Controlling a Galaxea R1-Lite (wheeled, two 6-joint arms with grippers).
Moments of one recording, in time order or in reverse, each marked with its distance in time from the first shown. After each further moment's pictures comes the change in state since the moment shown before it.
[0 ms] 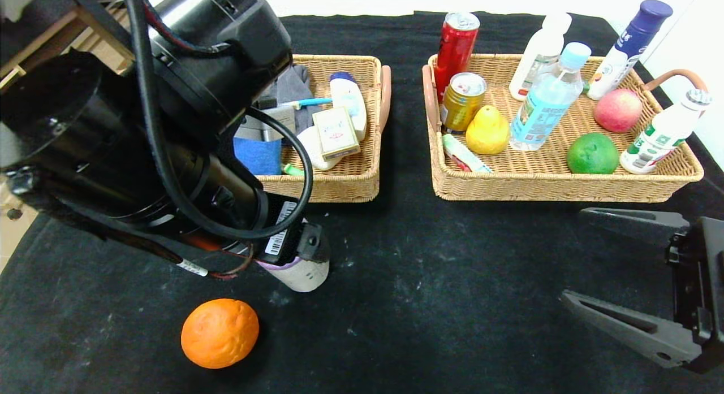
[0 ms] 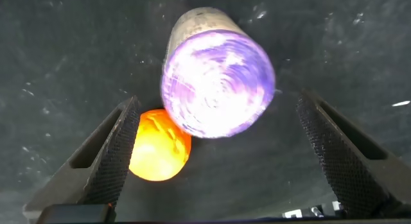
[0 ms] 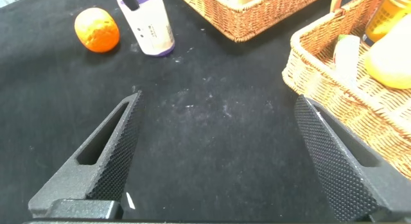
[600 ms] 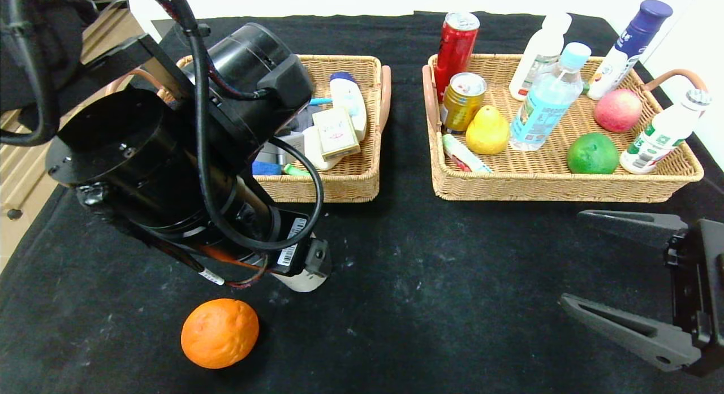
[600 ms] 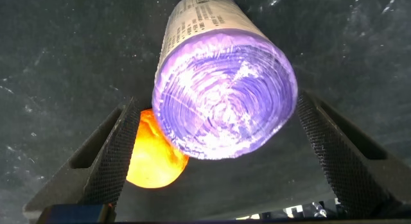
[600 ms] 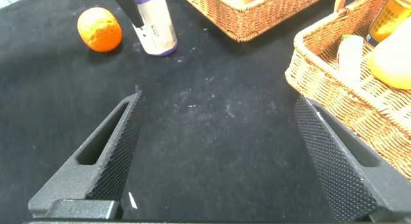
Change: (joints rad) left arm 0.025 0.041 0.033 -0.003 -0.030 -0.002; right arm 0.006 0.000 0.002 0.000 0.000 -0.001
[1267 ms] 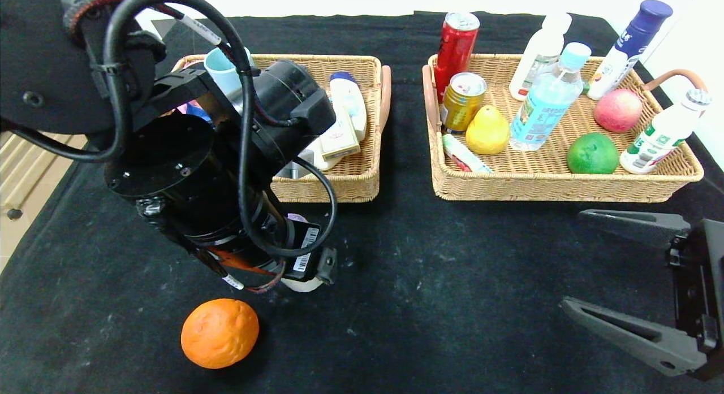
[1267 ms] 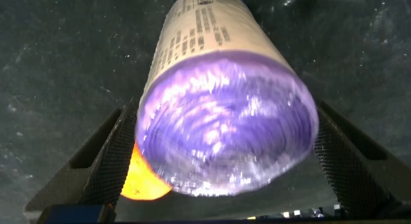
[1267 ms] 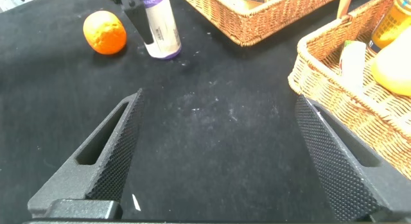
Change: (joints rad) left arm 0.007 0.051 0.007 -0.001 0.006 -0.039; right arm 0.017 -0.010 -0.001 0.000 -0.003 0.000
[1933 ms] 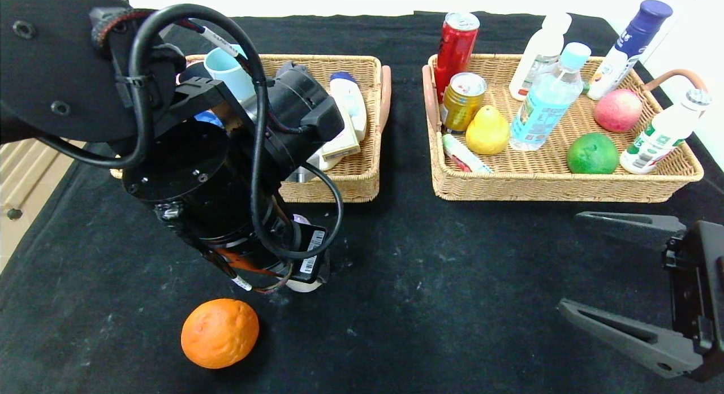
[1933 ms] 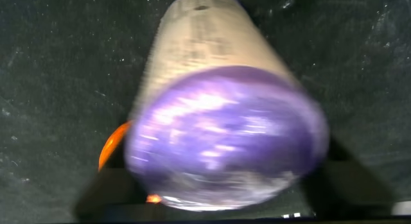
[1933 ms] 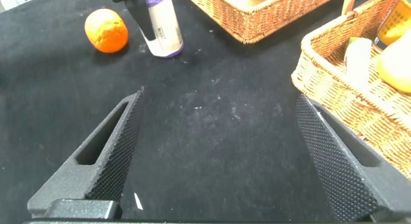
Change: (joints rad) left arm -0.006 0.014 0.002 -0.010 0.001 -0.003; right arm 0.005 0.007 -0.001 0.006 0.000 0.002
